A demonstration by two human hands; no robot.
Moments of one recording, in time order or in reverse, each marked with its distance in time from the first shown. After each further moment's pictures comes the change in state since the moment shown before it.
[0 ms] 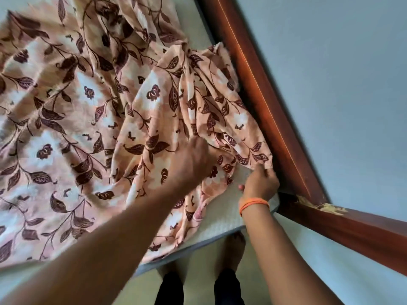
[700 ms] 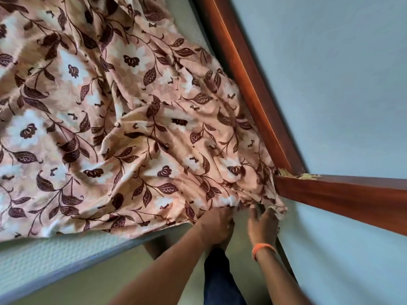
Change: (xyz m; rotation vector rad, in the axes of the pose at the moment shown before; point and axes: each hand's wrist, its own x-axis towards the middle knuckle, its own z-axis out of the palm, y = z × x) left_hand -0.148 0.080 0.057 -0.386 -0.735 0.128; right_hand 0.022 0.096 -0.162 -1.058 -0.108 -0.171
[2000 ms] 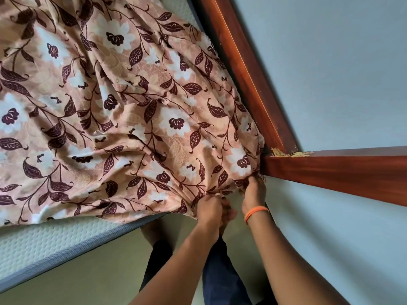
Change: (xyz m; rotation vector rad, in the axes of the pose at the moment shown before) left_hand -0.003 0.041 0.024 -1.573 0.410 -0.644; right_hand 0.018 -0.035 0.005 0.929 -0.036 0.204
